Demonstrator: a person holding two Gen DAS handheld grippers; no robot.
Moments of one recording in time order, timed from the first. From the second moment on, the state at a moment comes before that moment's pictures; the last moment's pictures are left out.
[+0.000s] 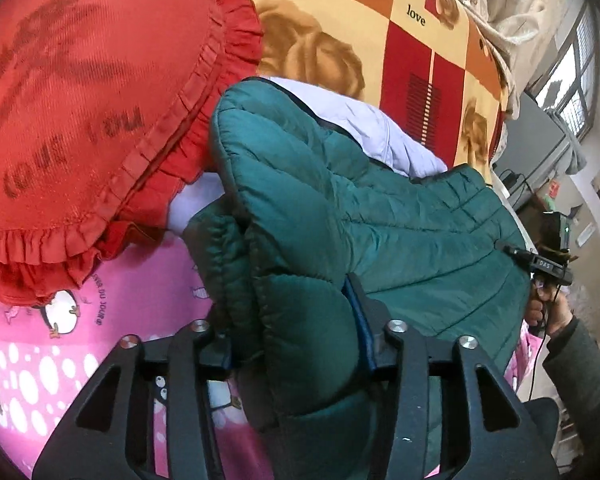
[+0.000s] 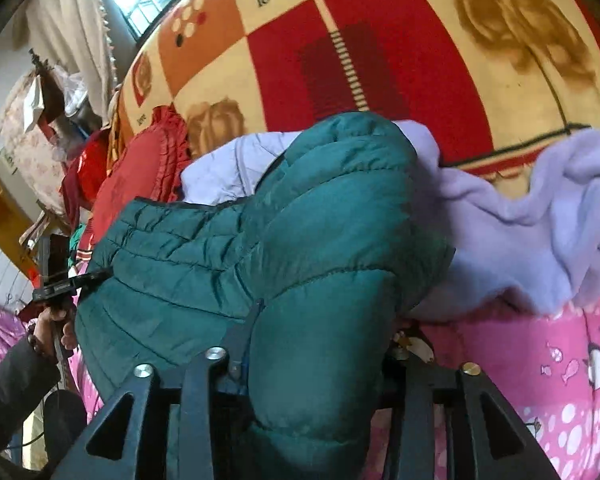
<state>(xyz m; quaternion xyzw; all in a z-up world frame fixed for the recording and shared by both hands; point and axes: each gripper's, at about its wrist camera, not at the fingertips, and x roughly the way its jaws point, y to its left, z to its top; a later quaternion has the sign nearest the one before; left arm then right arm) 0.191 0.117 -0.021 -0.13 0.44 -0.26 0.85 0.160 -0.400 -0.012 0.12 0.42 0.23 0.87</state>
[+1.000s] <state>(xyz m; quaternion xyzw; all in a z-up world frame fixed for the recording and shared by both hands) -0.084 -0.005 0.055 0.05 0.34 -0.11 0.93 -0.080 -0.291 0.071 -0.04 0.42 0.01 0.91</state>
